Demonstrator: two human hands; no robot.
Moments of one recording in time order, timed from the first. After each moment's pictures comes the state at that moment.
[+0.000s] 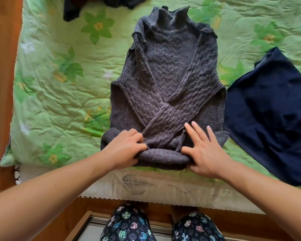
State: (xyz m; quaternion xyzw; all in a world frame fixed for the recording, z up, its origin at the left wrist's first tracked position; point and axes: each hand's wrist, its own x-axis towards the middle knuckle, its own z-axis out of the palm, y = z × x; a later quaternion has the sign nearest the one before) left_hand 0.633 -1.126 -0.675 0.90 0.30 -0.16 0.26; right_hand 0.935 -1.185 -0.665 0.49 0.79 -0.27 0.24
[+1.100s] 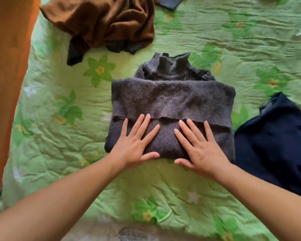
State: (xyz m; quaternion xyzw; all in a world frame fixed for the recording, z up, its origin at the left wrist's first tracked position) left_hand 0.672 -0.994 -0.731 0.88 0.43 -0.14 0.13; right_hand 0.955 -1.048 -0.720 0.52 0.83 -0.13 0.13
